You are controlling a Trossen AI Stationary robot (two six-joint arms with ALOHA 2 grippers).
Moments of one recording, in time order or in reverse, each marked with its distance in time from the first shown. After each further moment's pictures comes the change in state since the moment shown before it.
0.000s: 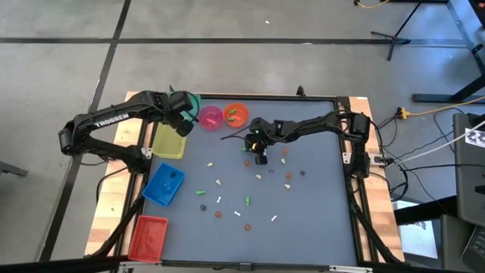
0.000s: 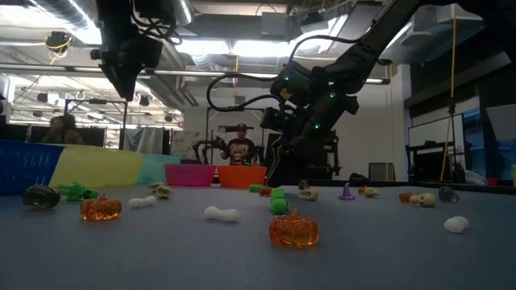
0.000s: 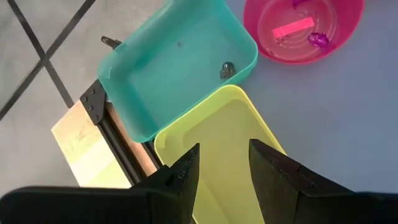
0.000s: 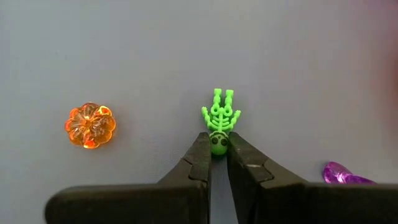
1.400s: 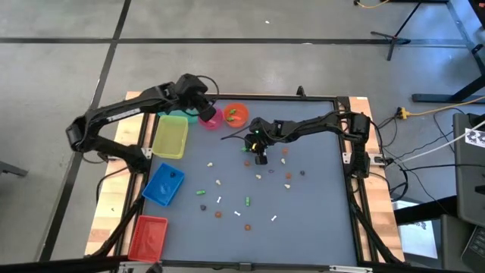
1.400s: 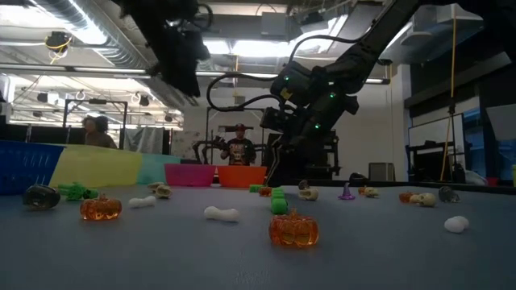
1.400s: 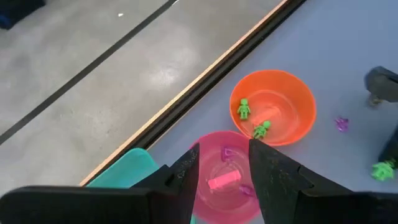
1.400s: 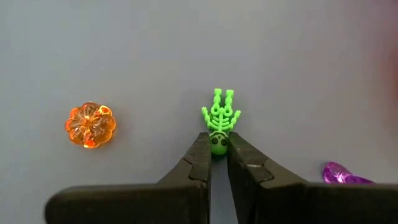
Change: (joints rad) left arm 0.088 0.101 0.000 0.624 0.165 0.258; right arm 0.000 0.000 0.000 0.000 0.000 -0.003
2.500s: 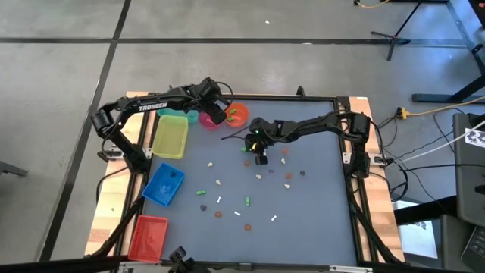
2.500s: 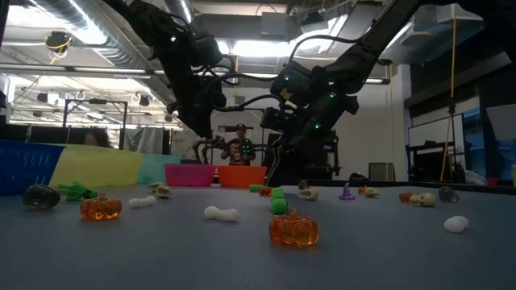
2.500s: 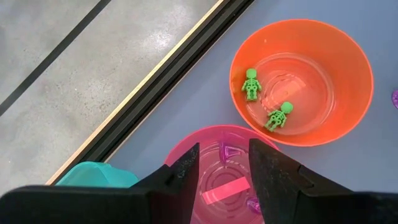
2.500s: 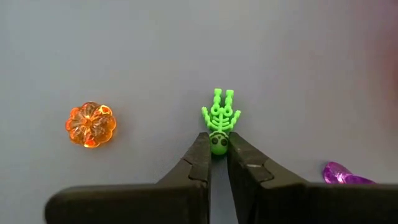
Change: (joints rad) left arm 0.049 0.308 0.000 0.140 0.054 0.053; right arm 0.000 0.000 -0.001 0.001 0.000 -0.001
